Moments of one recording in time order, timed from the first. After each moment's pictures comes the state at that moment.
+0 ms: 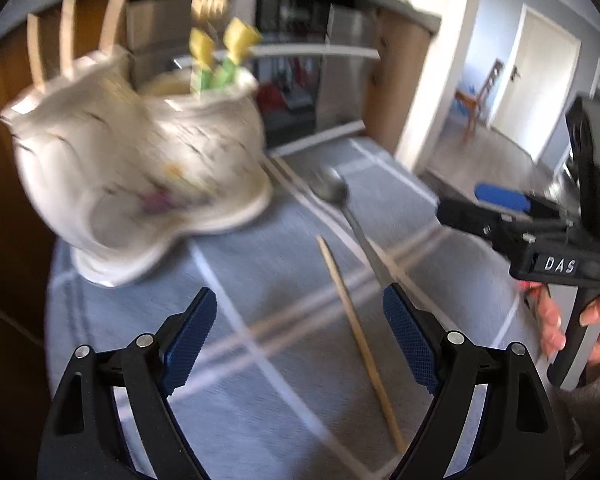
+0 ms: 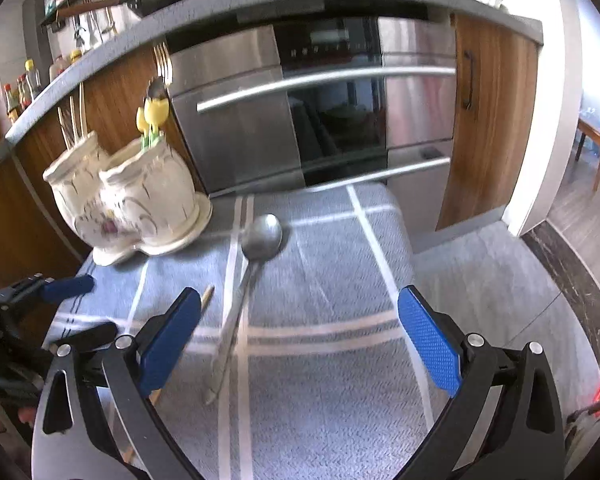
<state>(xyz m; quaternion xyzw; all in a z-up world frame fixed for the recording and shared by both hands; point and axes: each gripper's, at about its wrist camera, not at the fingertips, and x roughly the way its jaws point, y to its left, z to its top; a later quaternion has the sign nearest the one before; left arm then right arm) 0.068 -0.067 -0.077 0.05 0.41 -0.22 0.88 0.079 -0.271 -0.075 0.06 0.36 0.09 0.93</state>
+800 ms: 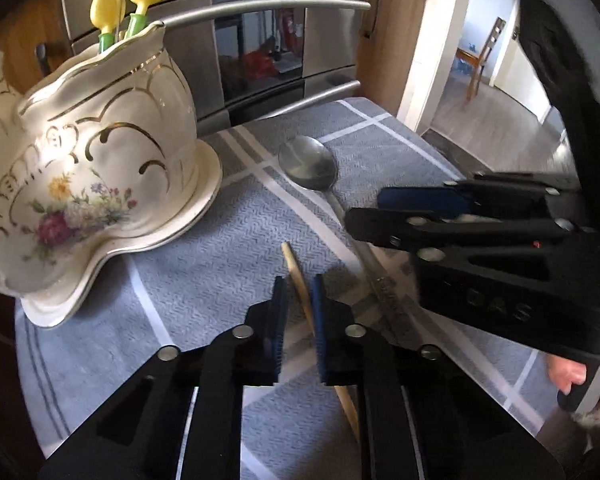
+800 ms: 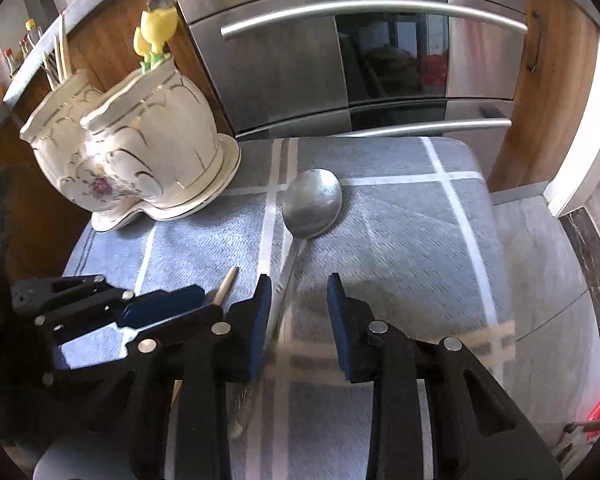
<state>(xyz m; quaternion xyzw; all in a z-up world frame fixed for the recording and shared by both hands) 0.108 -0.109 -0.103 0.11 0.45 -0.22 0.86 0.144 -0.226 -0.104 0.04 0.46 0.15 0.87</state>
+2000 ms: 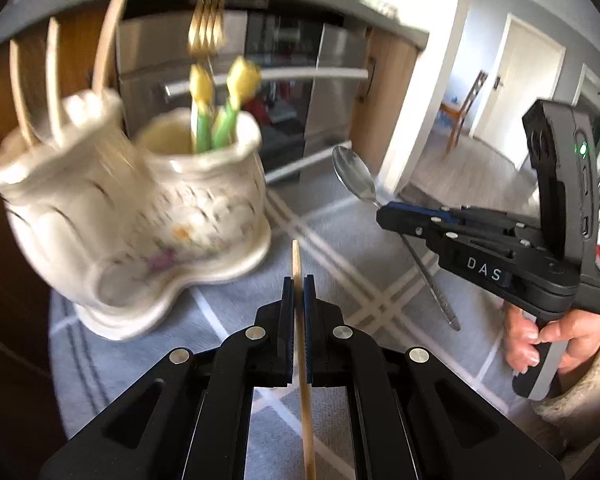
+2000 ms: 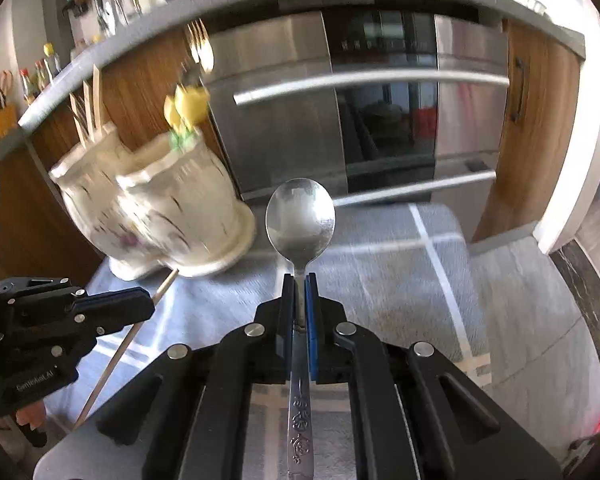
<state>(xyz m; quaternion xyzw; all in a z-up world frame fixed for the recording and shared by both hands) 0.071 -0.028 -0.034 0.03 0.37 -0.26 0.89 0.112 -0.229 -0.057 0.05 0.33 0.15 0.93</state>
